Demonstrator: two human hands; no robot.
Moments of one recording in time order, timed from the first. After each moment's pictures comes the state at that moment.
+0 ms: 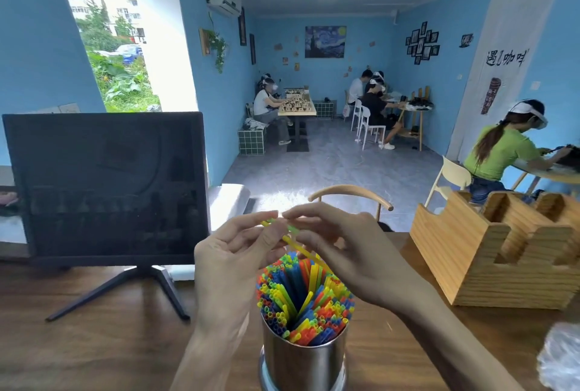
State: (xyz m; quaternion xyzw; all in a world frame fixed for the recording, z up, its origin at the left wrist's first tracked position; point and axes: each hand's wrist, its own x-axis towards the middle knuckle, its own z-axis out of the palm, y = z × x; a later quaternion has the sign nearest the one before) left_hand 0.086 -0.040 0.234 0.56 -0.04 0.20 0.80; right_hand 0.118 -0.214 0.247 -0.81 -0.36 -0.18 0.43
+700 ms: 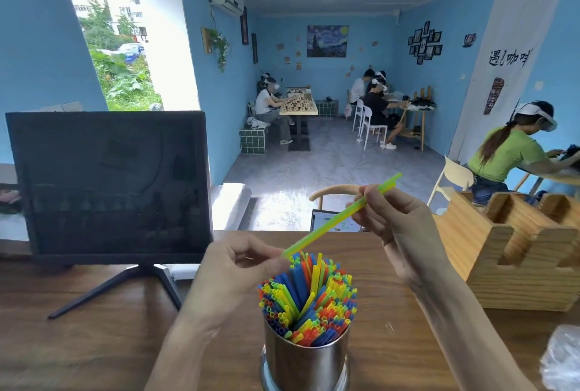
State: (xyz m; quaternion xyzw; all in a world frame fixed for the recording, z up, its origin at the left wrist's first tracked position) left_hand 0.113 0.002 0.201 0.75 -0.09 0.09 0.65; right_hand 0.146 -0.250 0.238 -0.54 -0.16 -0.10 0.82
